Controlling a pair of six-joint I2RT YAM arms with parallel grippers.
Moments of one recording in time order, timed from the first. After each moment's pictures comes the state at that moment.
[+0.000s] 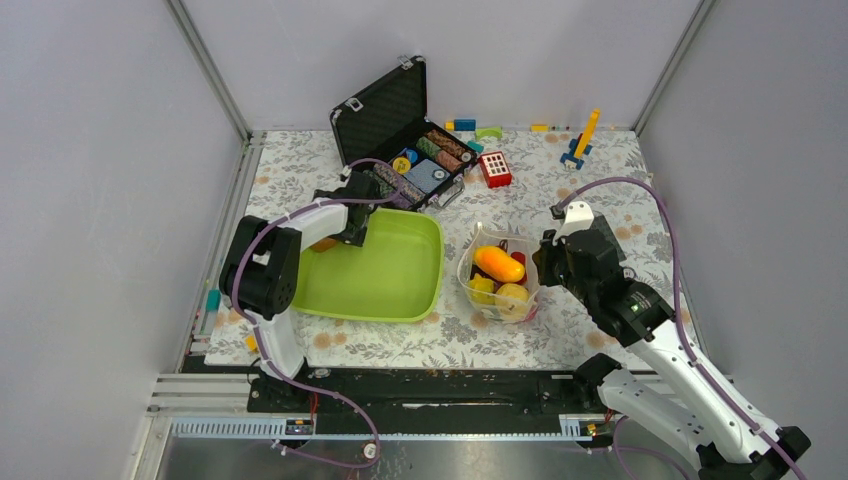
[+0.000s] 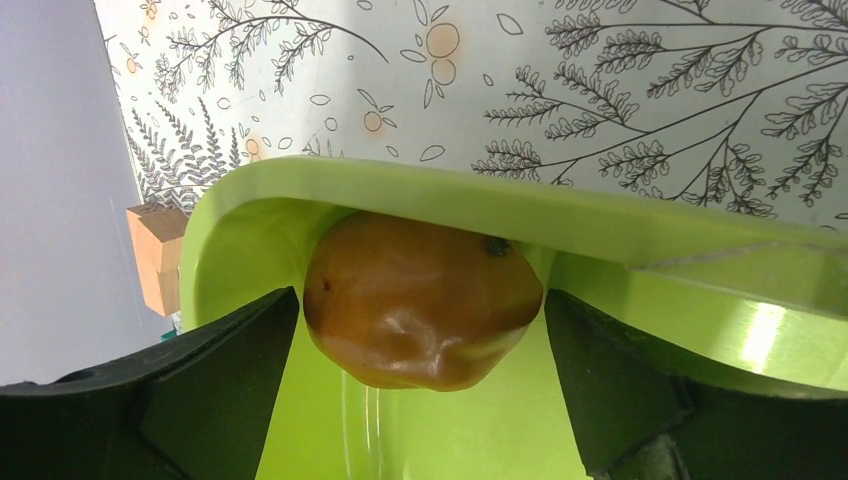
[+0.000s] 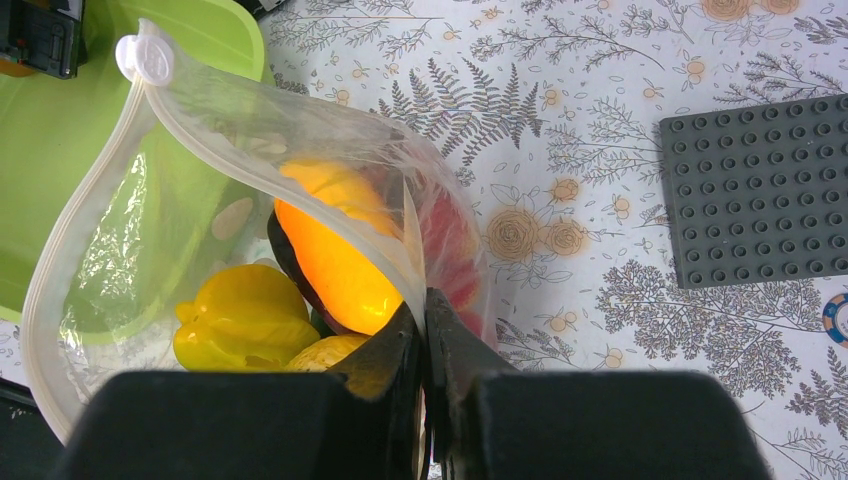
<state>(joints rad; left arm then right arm) -0.34 1.85 1.18 -0.50 -0.62 -0.09 0.59 0.73 0.80 -0.61 0.23 0.29</state>
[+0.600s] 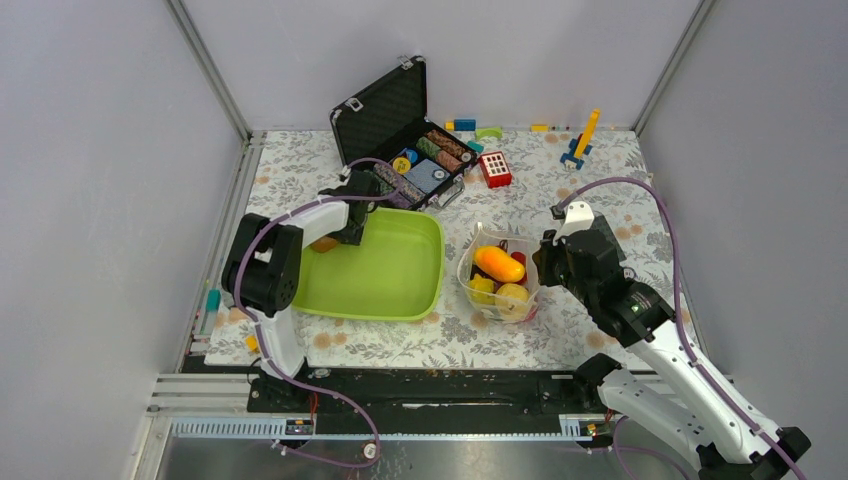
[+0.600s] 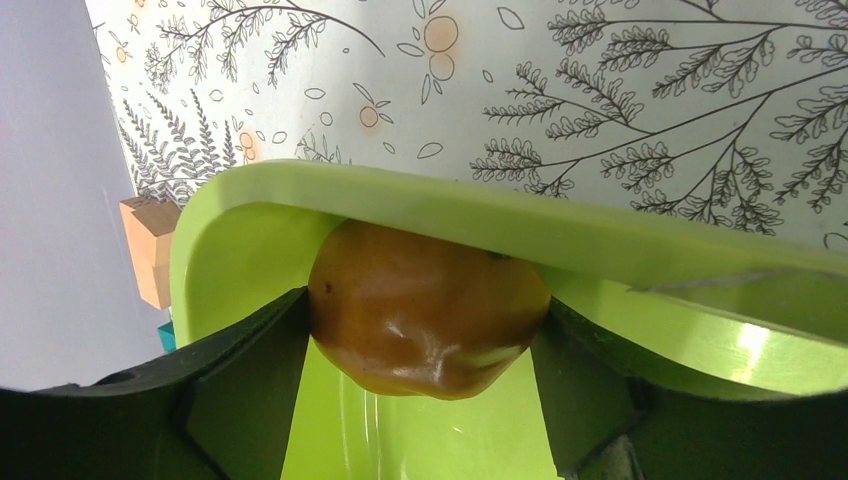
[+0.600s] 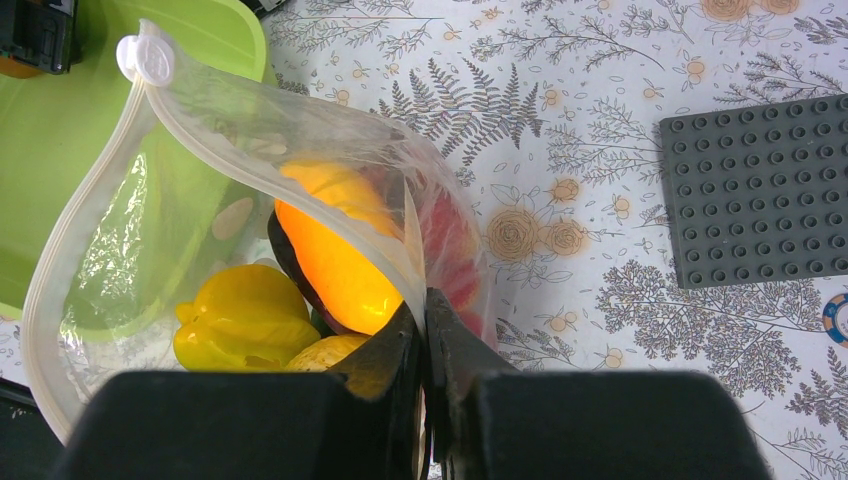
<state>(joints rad) -0.34 1.88 1.21 -0.55 -0.61 -0.11 0.59 0.72 0.80 -0.61 0.23 0.29</state>
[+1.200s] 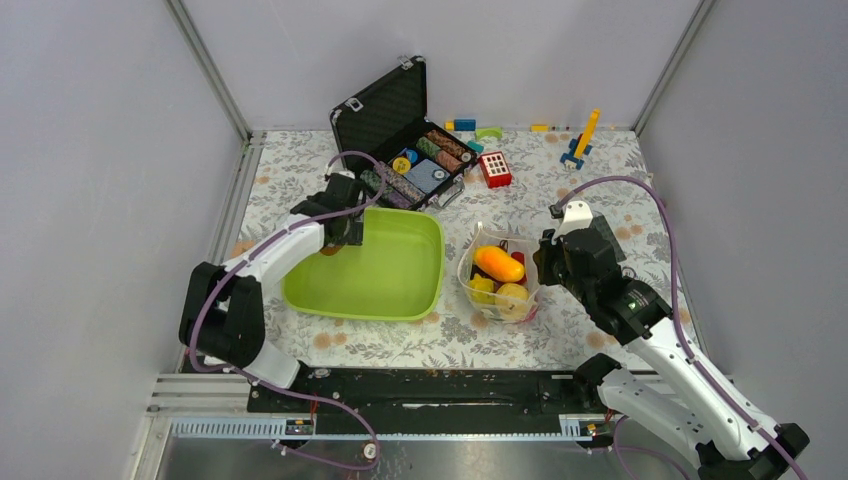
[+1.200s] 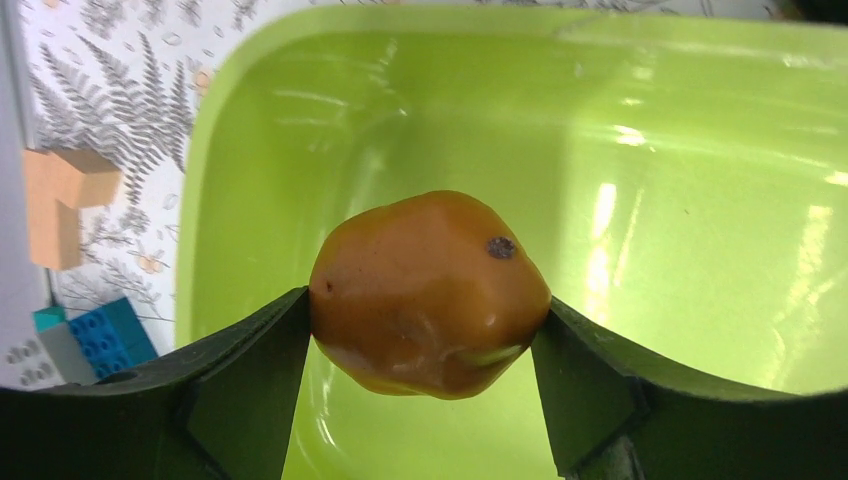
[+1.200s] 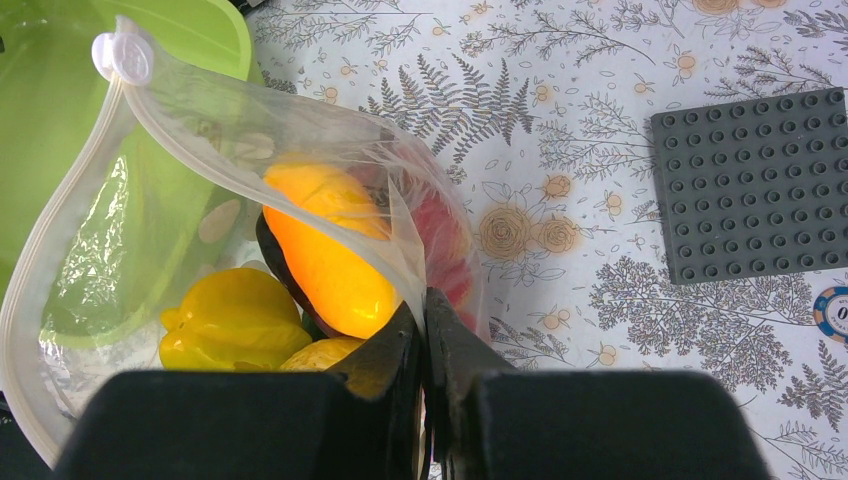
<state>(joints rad) -0.36 1.53 1.07 -0.56 -0.44 -0.24 0.59 0.74 0.80 -0.61 0.25 0.29</state>
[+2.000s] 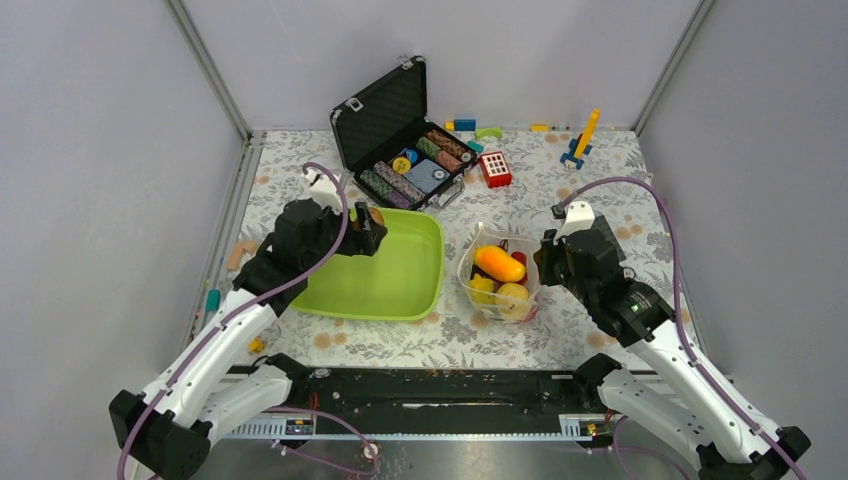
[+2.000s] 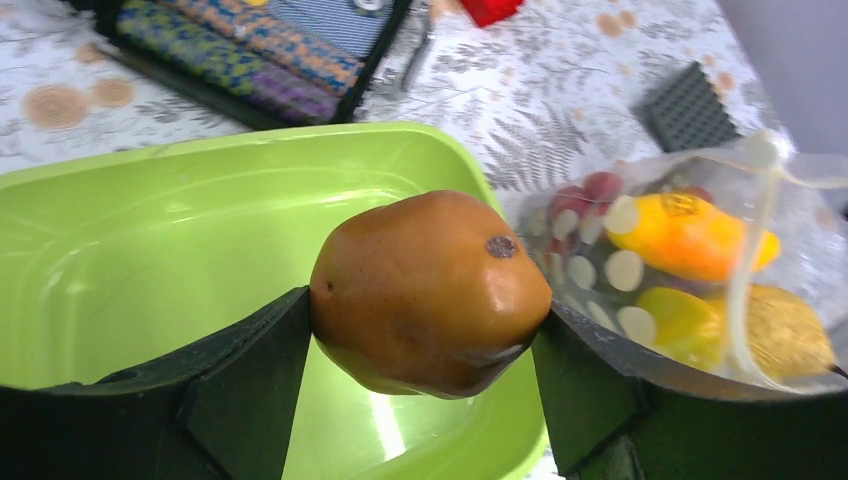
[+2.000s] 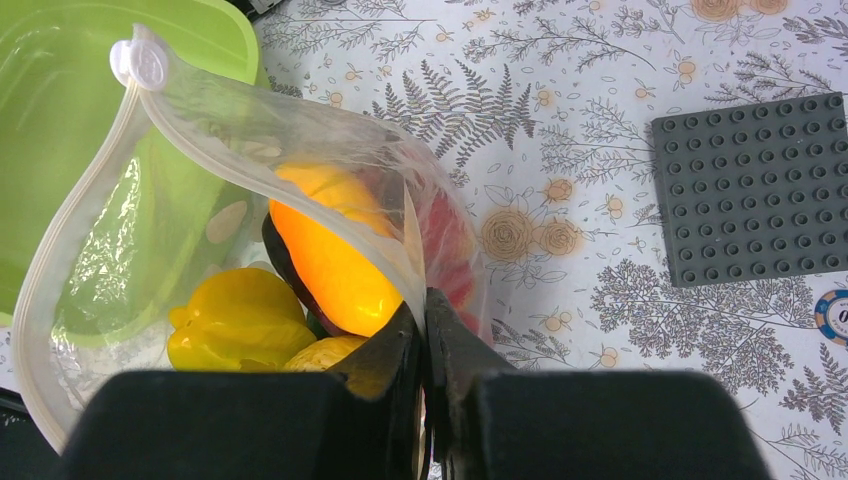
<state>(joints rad) -0.48 0.91 0.85 -0.33 0.03 -0.33 0.59 0.73 0.80 -0.61 0.24 0.29</state>
